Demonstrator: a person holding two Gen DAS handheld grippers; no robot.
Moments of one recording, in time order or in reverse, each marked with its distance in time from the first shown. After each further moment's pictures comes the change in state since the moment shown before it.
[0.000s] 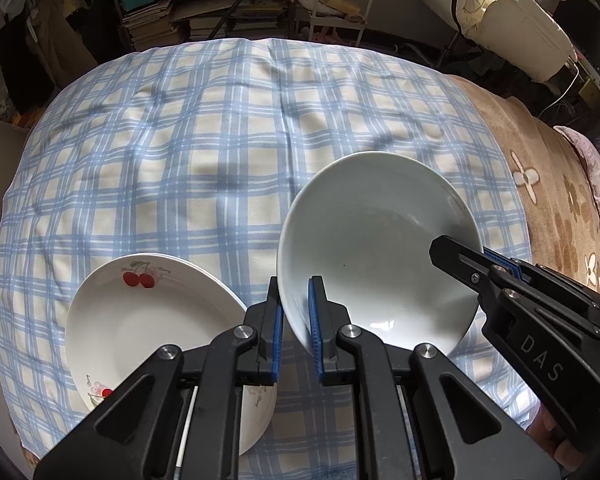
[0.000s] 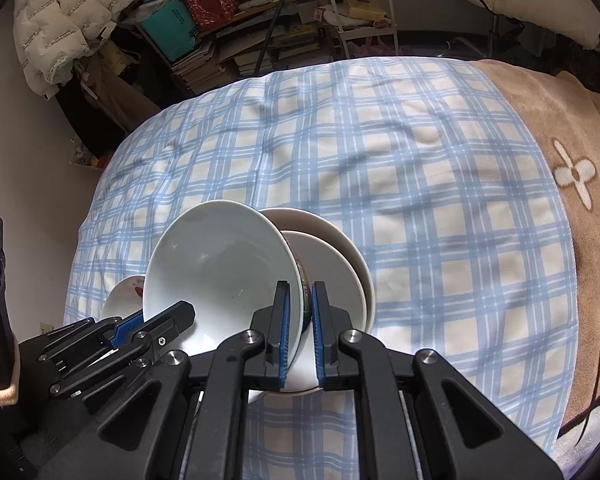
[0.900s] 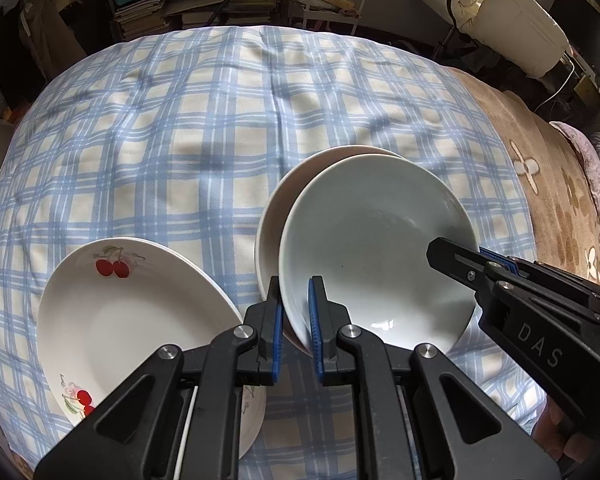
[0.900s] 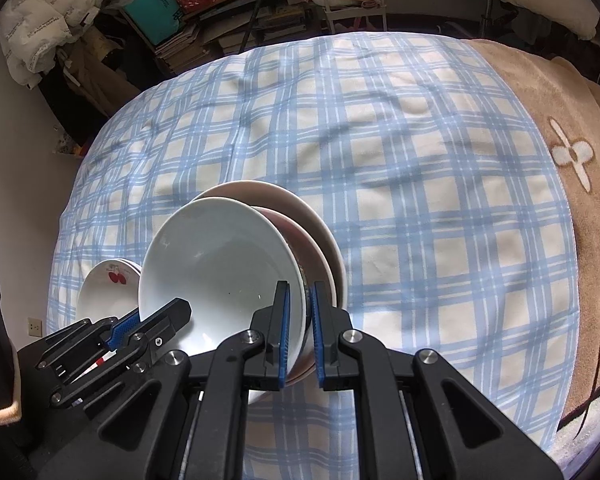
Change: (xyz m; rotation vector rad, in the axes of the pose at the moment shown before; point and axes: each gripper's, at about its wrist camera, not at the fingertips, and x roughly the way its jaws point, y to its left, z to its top) left arm 0.024 -0.001 -0.014 0.010 0.007 -0.023; right arm 0.021 -0.007 -0.010 0.013 0.067 -0.054
